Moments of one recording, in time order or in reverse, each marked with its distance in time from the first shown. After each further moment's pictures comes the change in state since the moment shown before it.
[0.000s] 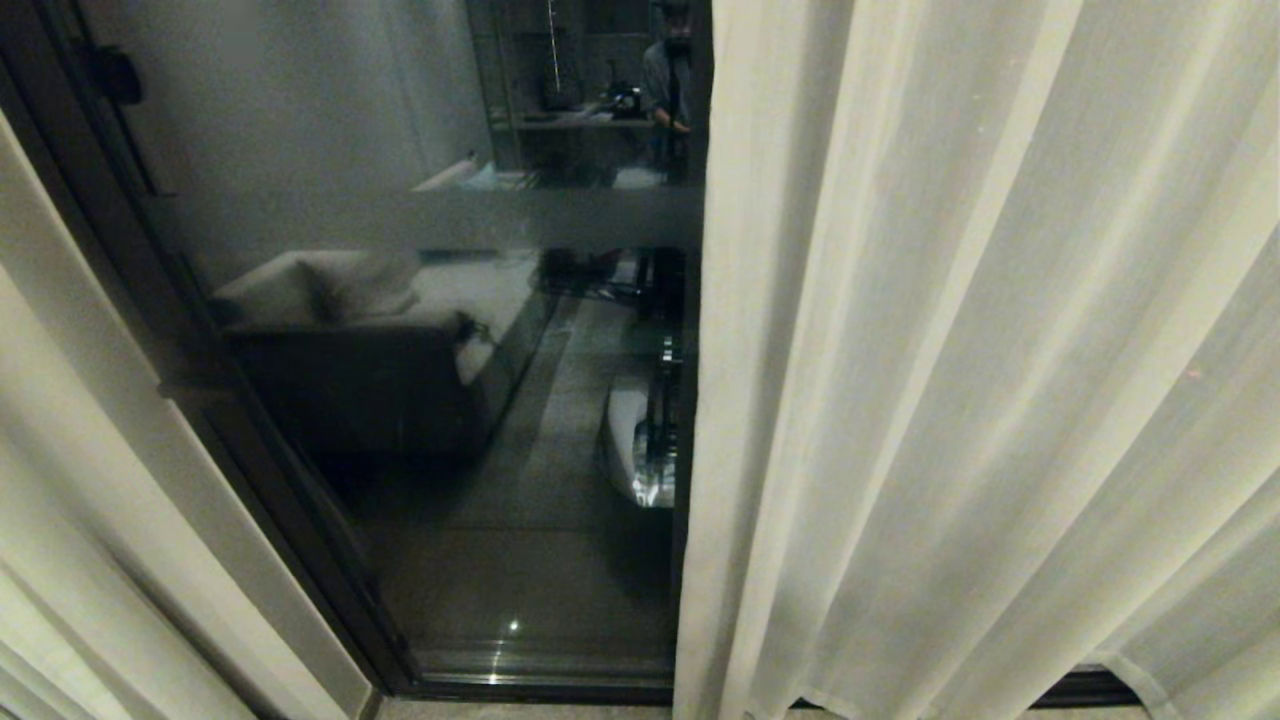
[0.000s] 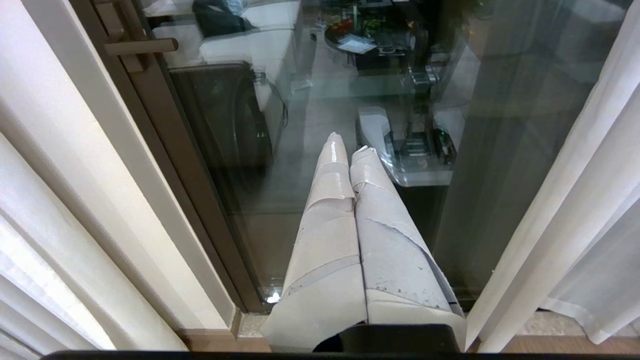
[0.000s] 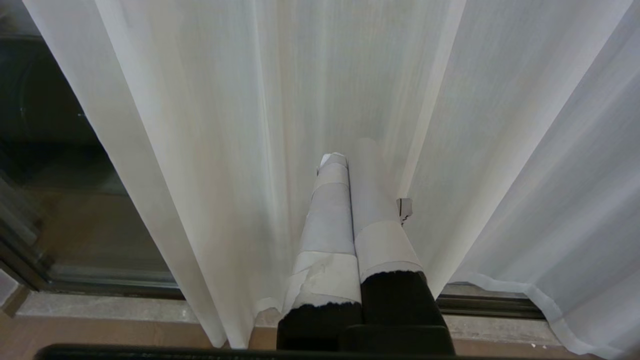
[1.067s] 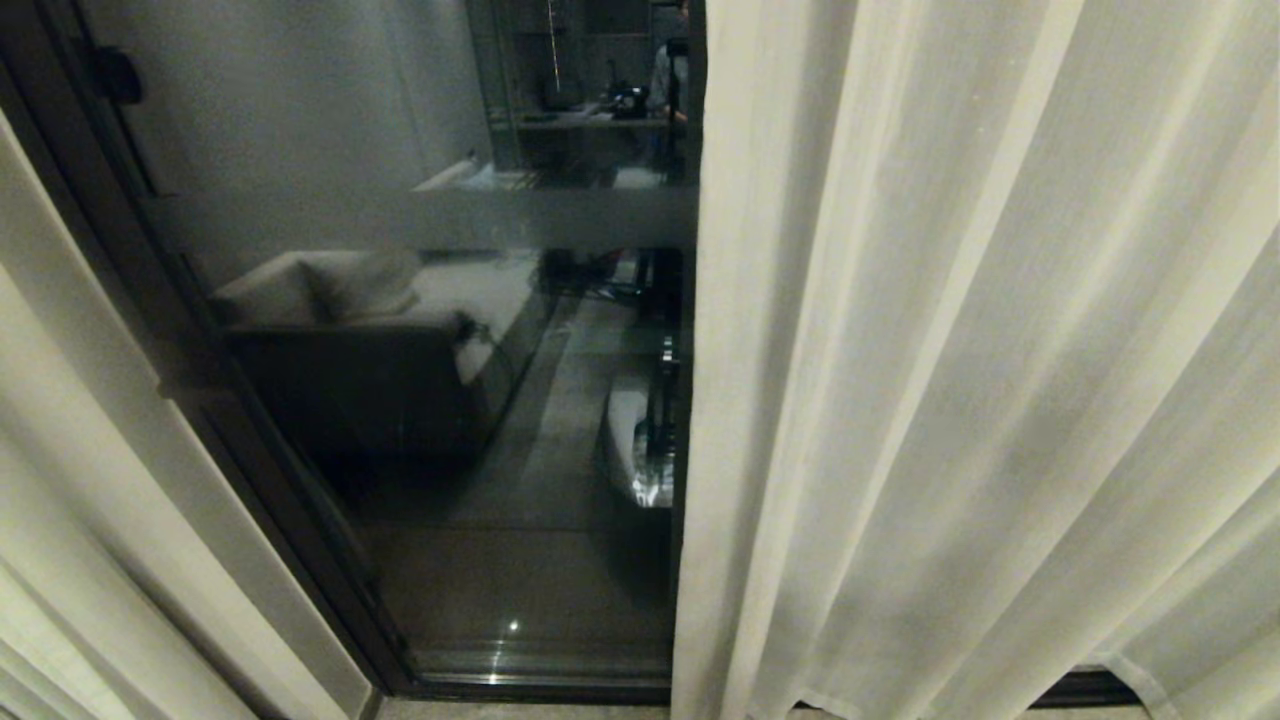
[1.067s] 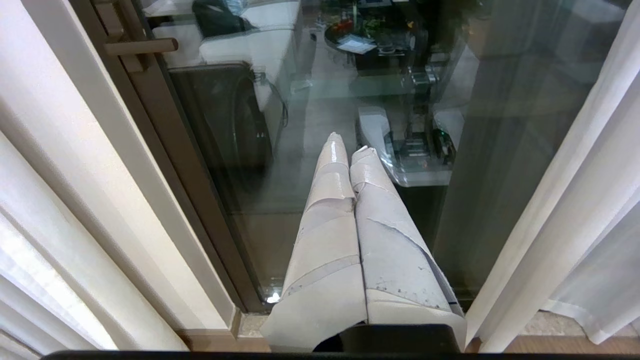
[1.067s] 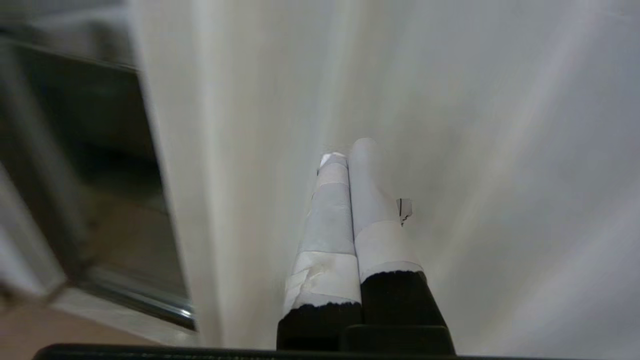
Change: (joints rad) left arm 0.000 0.000 0.000 0.000 0.000 0.000; right arm 0.164 0.493 -0.509 -0.078 0.074 -0.103
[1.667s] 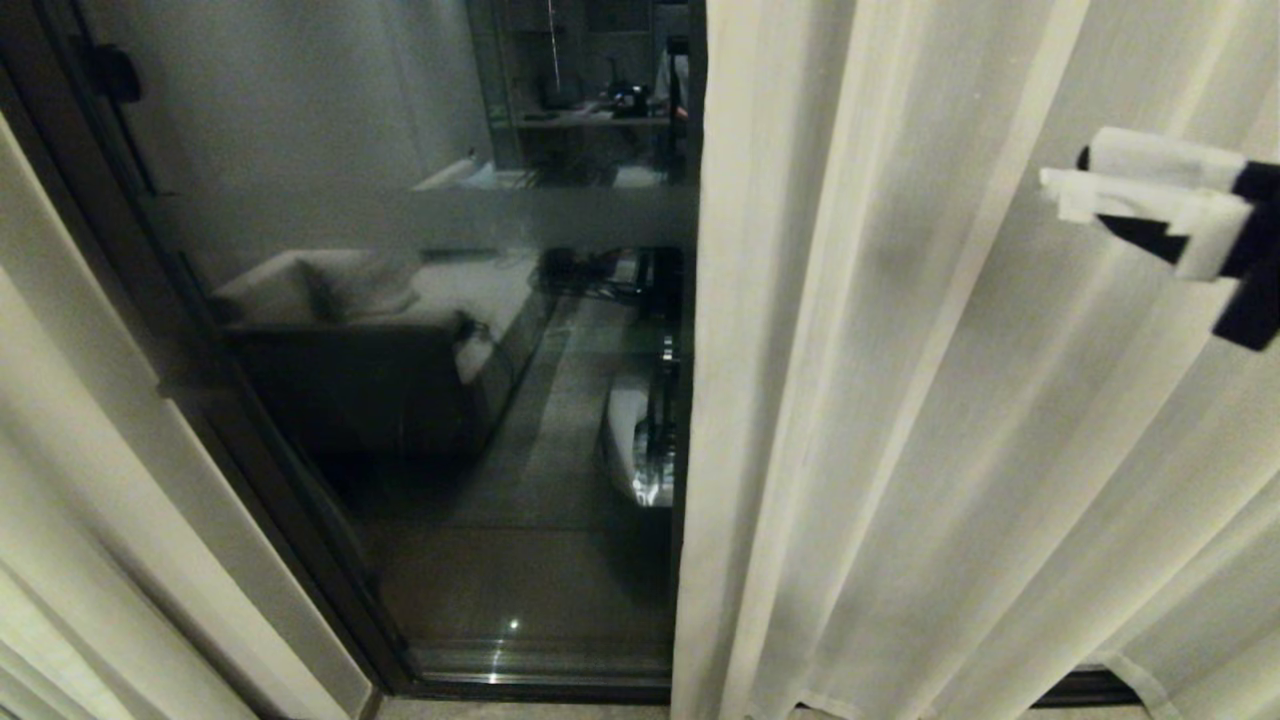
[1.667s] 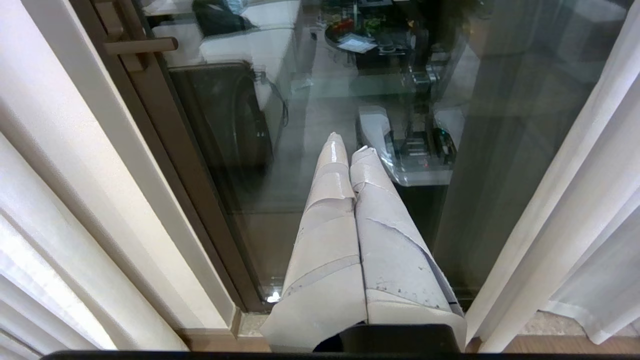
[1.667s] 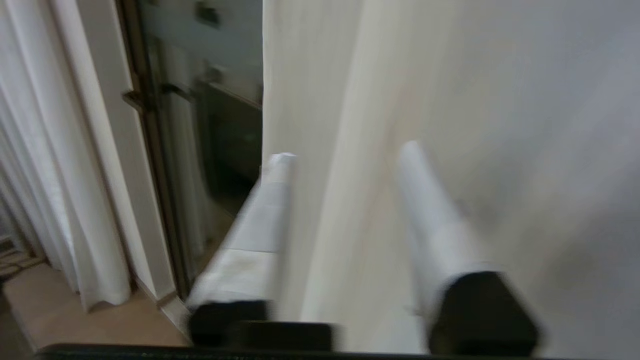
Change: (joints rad) left arm 0.000 0.000 0.000 0.000 0.000 0.000; right arm 0.242 0.718 -0.420 -0.362 0.181 0.021
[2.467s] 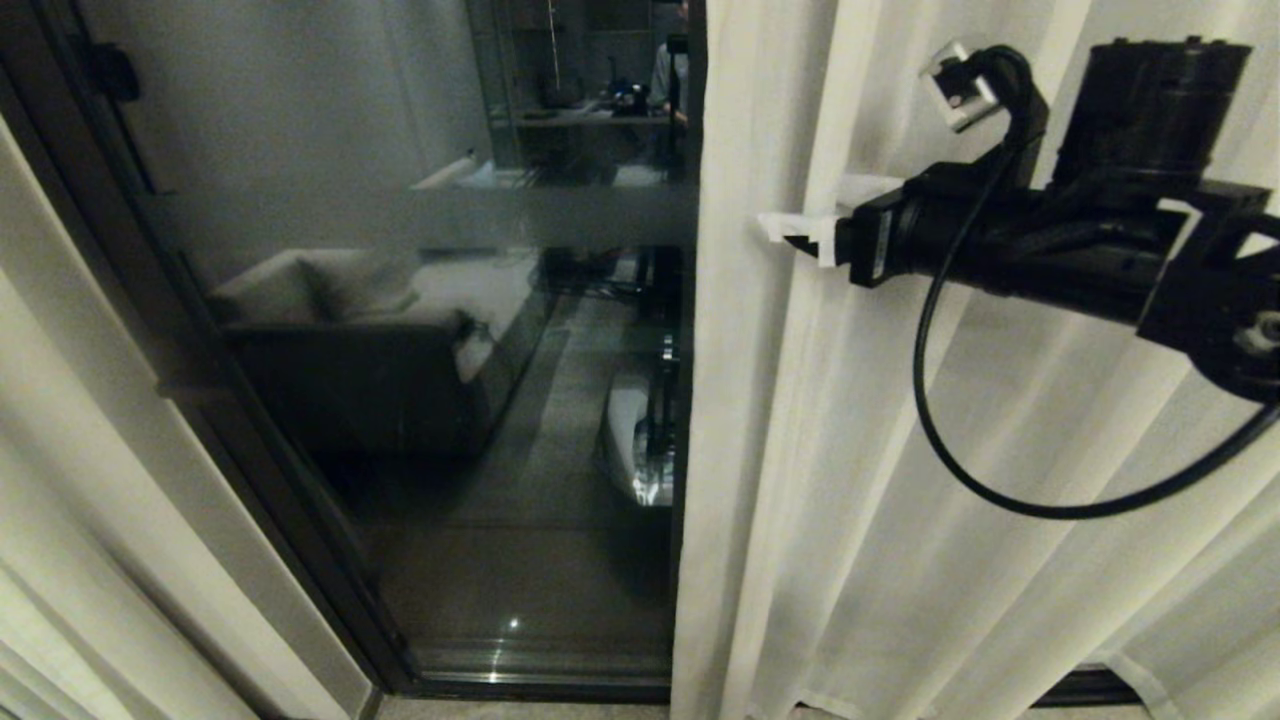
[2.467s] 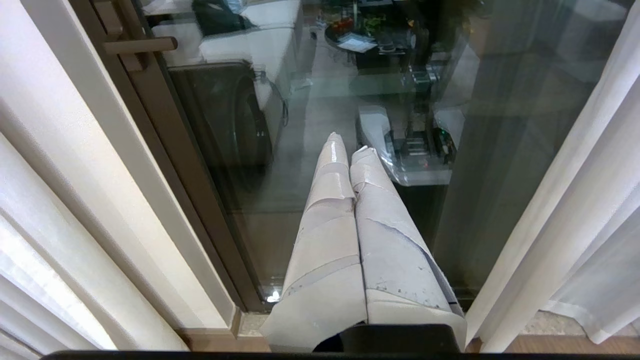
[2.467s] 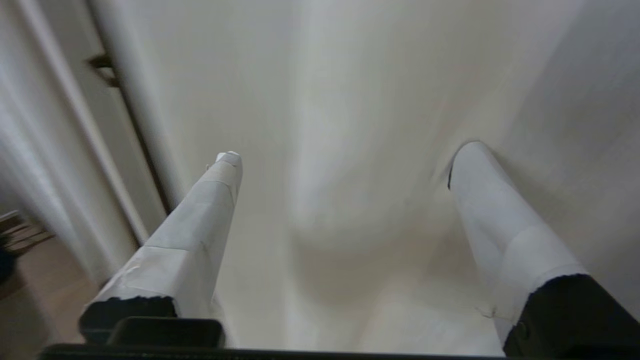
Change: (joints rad) left arm 0.000 0.000 0.000 0.000 0.000 0.000; right arm 0.034 0.523 -0.395 0.005 -0.023 0.004
